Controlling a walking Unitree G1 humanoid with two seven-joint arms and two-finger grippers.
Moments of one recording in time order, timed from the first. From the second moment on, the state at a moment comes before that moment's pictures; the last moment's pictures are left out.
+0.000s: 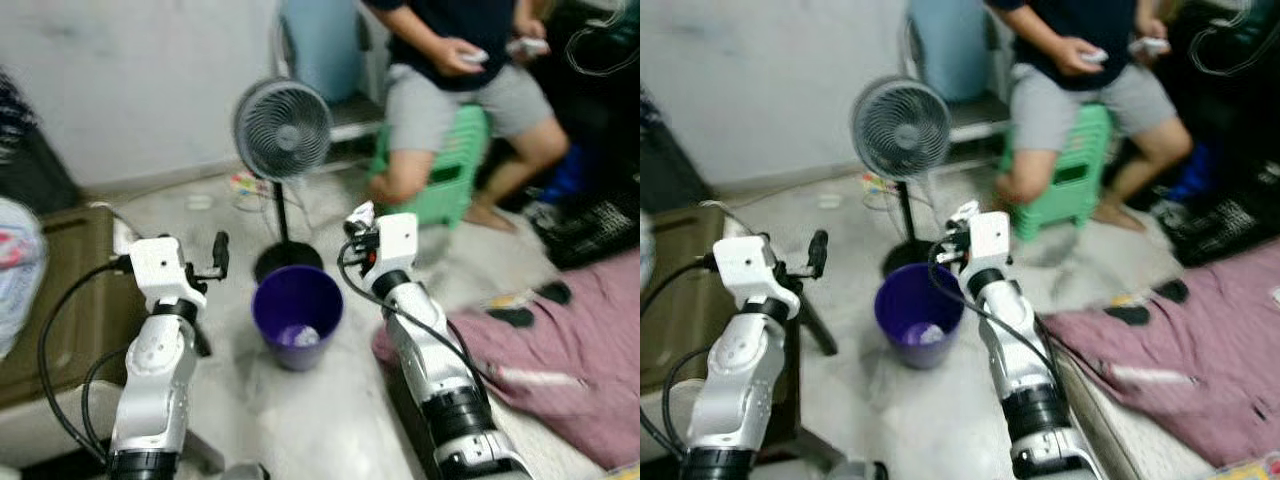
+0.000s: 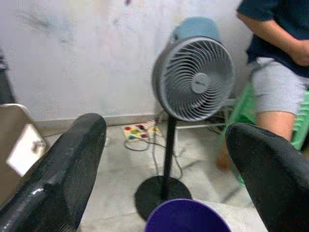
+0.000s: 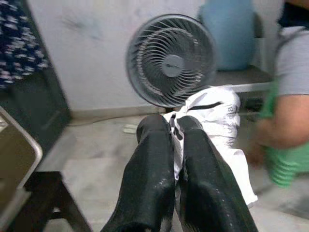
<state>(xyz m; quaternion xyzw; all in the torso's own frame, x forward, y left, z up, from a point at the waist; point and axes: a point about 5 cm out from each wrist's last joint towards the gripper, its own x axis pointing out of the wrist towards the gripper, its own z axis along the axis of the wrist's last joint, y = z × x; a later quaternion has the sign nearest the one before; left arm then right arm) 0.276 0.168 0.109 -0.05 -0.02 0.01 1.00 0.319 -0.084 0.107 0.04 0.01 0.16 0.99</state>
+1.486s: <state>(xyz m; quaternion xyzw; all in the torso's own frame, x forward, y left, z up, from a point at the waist) 0.276 0.163 0.108 -0.06 -0.02 -0.01 1.00 0.323 -0.085 0.111 0.05 0.01 0.15 0.99</state>
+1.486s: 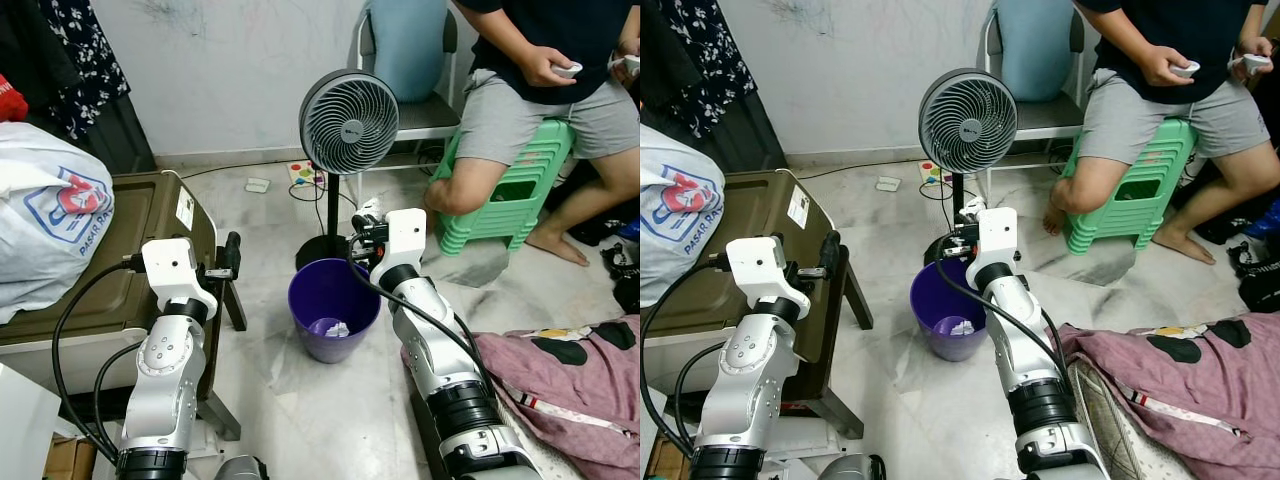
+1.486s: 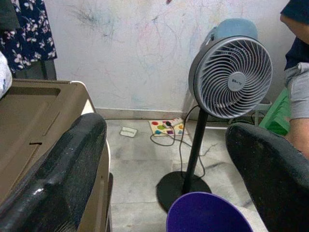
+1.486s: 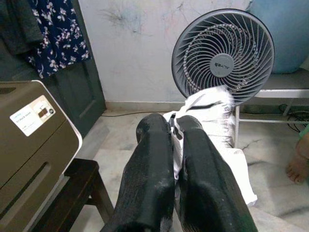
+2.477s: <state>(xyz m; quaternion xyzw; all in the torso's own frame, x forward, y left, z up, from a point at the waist) 0.279 0.167 0.110 -0.07 -0.02 -0.01 1.00 0.323 -0.074 0.111 0.05 0.01 0.17 0.98</state>
